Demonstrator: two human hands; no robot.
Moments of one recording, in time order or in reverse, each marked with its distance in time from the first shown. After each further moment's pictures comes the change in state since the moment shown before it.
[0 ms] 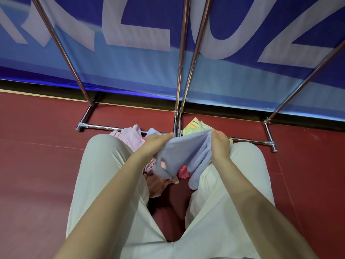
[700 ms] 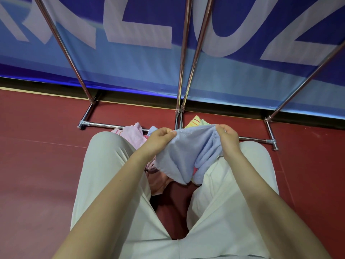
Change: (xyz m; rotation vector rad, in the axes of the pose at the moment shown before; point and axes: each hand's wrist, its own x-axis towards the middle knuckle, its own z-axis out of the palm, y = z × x) left_hand -0.007 -0.006 -0.006 0.067 -0.077 0.192; right_hand 0.006 -0.012 -0.022 0.010 -0.132 -0.043
